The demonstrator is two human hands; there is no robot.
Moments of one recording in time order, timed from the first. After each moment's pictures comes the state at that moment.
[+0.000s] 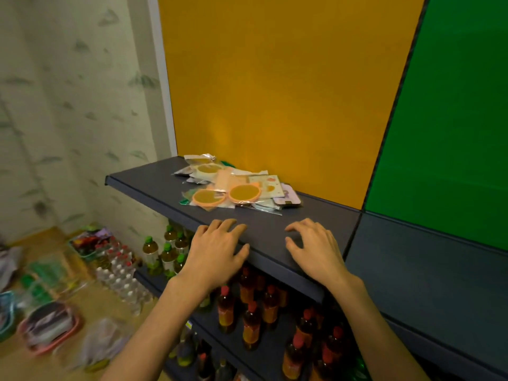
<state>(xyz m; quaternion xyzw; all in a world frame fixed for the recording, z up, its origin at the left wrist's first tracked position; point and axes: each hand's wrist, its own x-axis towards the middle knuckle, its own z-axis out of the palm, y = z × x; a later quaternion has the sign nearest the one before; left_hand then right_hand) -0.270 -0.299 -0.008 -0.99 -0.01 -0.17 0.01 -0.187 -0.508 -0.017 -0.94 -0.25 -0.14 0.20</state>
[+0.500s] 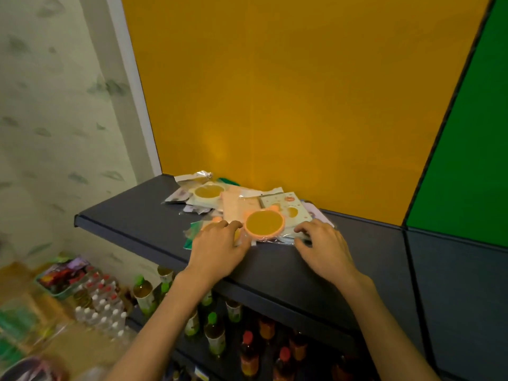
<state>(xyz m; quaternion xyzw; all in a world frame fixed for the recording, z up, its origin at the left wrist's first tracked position) -0.115 -0.172 -0.001 -0.99 -0.01 -0.15 -0.08 -0.077 -0.404 -0.011 -0.95 -0.15 -0.15 0.21</state>
